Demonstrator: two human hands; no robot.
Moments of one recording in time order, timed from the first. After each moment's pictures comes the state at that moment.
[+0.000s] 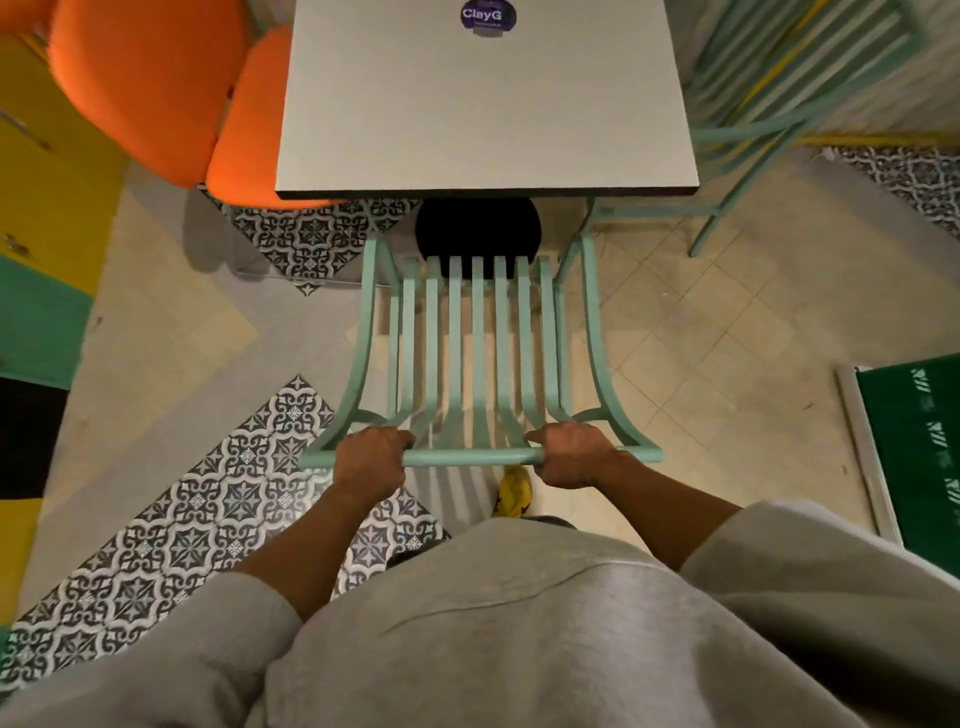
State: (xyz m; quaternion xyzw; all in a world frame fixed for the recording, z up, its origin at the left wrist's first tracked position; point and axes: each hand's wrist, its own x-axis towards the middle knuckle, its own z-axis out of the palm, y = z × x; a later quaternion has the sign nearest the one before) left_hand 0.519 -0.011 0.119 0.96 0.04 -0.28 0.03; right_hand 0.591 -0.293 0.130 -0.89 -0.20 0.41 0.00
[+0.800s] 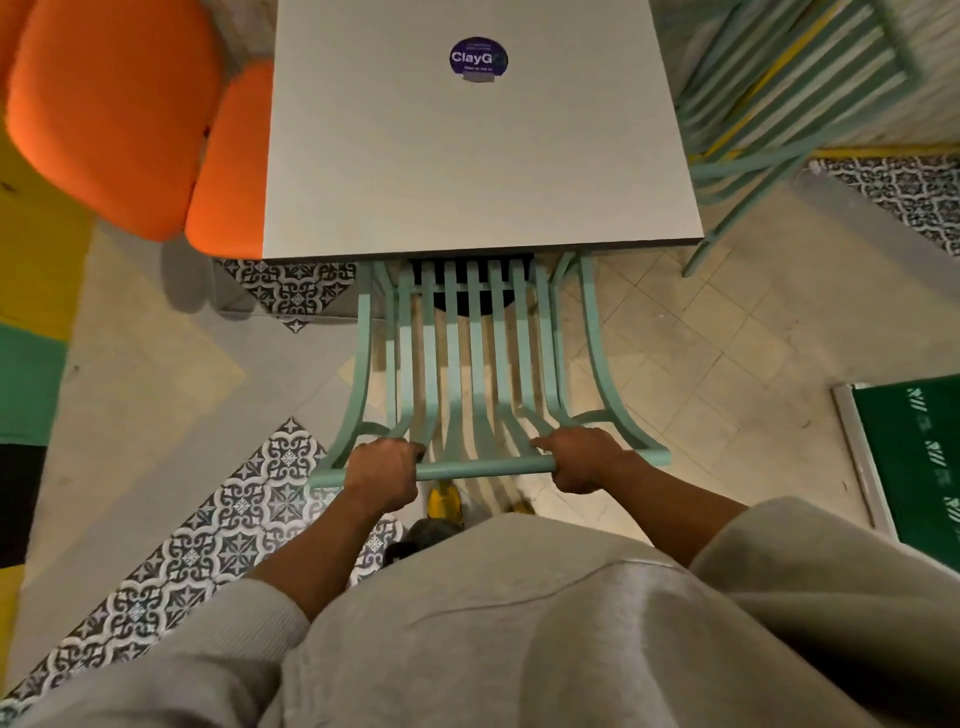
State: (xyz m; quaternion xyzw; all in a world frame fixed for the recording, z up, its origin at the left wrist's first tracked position) left_hand 0.639 0.016 0.116 0.95 -0.03 -0.31 0.00; right_hand 0.703 -0.269 0.124 -0.88 -0.21 0.43 -0.04
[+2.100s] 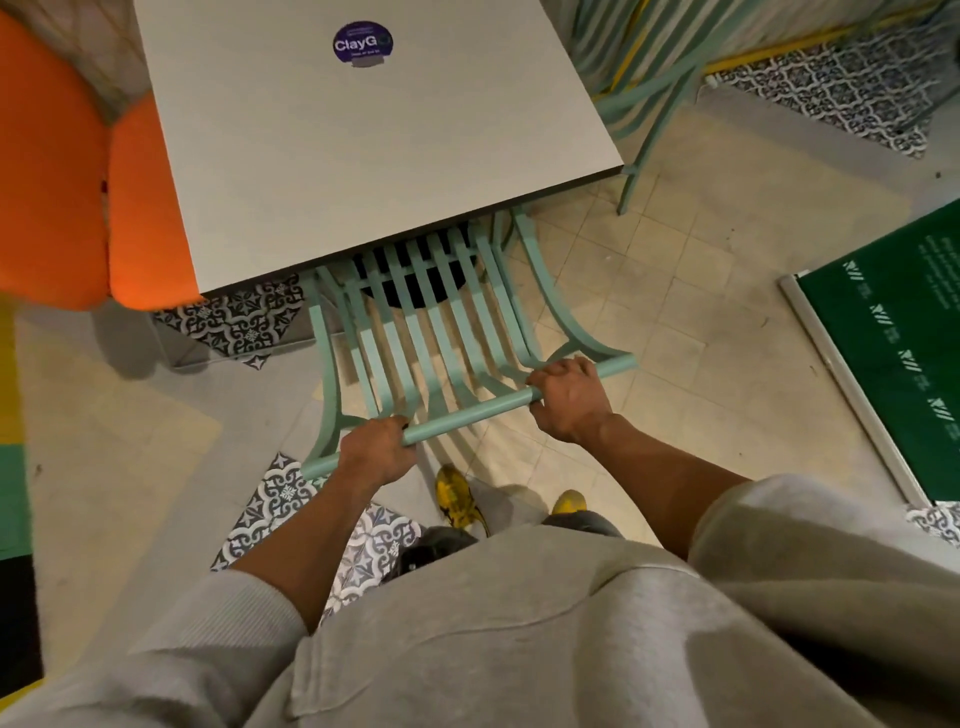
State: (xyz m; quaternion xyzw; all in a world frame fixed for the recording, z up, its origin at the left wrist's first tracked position) left_hand 0.657 0.026 0.108 0.94 -0.04 -0.33 0.05; right_hand 0.667 -0.265 0.118 -0.97 -0.04 0.26 0.03
